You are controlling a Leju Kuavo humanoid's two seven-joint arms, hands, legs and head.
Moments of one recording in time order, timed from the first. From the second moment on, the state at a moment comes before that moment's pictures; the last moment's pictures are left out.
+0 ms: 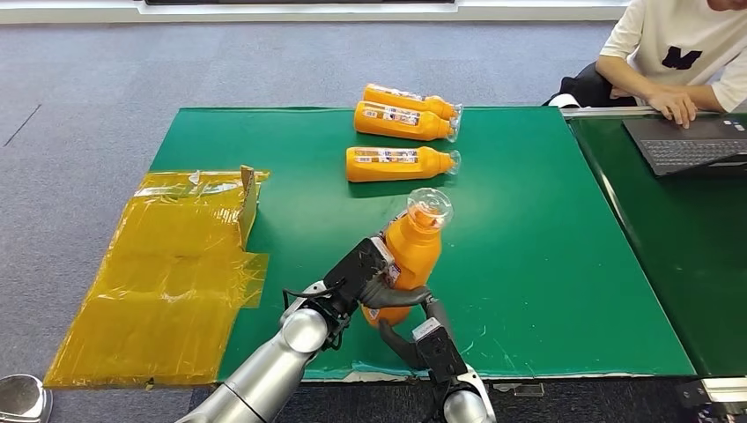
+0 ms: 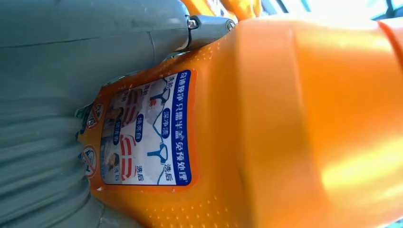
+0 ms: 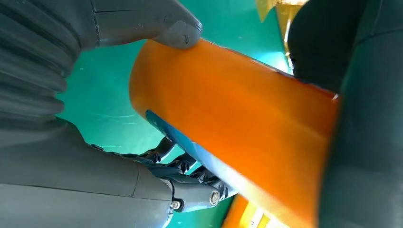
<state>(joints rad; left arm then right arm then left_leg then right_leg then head) -0.46 -0.28 -0.52 -0.90 -0.19 -0.10 -0.20 -0.06 0.22 0.22 -1.07 0.43 0.04 -0.59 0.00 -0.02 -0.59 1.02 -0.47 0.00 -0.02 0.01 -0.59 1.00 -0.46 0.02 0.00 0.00</state>
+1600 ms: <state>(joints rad) -0.48 -0.11 -0.62 -0.99 -0.34 0.04 -0.20 0.00 0.12 0.21 -1.39 0.63 -0.03 -0.43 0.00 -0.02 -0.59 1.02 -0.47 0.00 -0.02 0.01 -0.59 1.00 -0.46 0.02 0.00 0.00</state>
